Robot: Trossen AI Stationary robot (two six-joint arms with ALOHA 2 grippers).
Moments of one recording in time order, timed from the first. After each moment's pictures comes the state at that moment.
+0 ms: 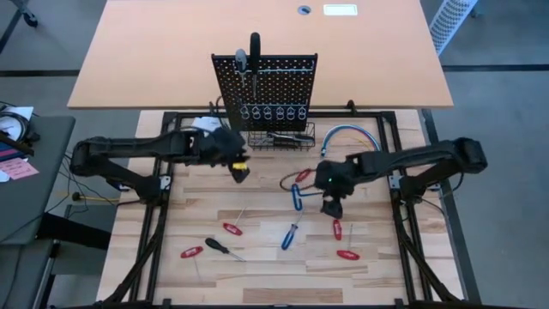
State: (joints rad) left arm 0.10 1.28 1.21 -0.68 -0.32 -0.37; right arm 0.03 1.37 0.97 -0.69 -0.23 0.37
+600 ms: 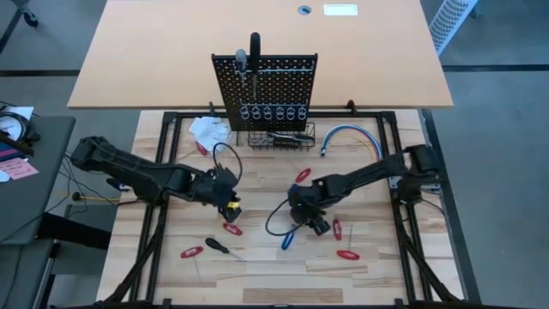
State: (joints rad) left arm -0.27 1.28 1.05 -0.75 -0.34 -0.84; right arm 0.13 1.82 1.04 -0.37 -0.21 -0.37
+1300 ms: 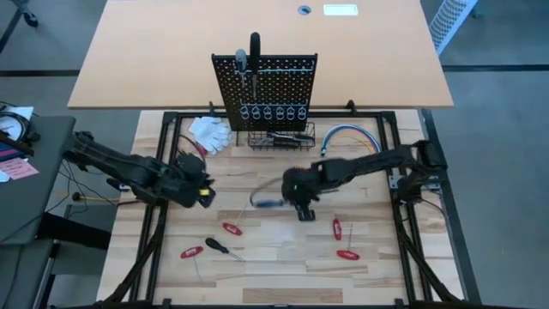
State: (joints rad) left arm -0.38 1.04 1.05 -1.11 -0.62 -1.09; right arm 0.06 1.77 1.25 -0.56 -0.11 -0.06
